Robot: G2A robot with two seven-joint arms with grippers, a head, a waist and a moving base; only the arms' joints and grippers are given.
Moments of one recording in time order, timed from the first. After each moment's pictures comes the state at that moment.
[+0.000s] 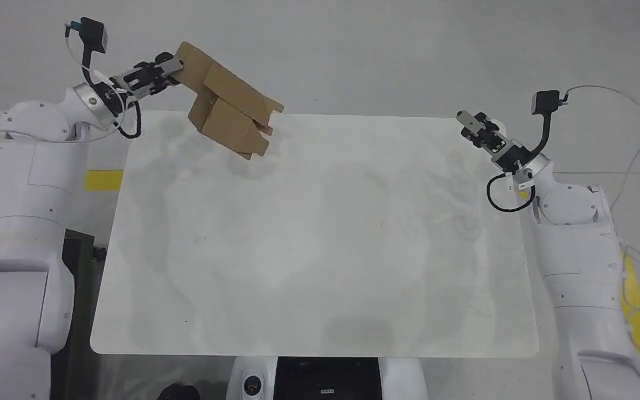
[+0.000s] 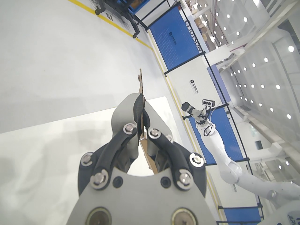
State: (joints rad) left arm 0.27 -1.01 -1.08 -0.52 -0.24 -0.69 -0.95; right arm -0.84 -1.13 1.48 -1.10 -0.08 -0.63 0.67
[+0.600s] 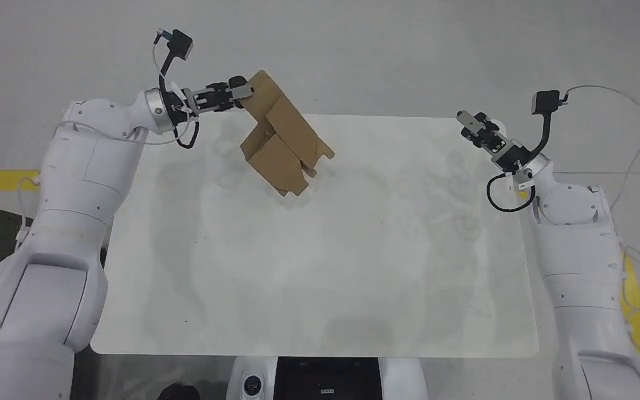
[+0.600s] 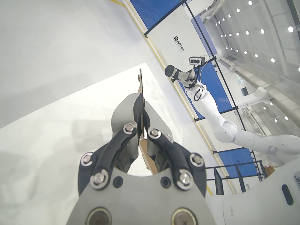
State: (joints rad) left arm 0.30 -1.09 -0.93 -0.65 -0.32 -0.77 -1.05; right arm -0.84 -1.13 1.48 -1.10 -0.08 -0.63 0.67
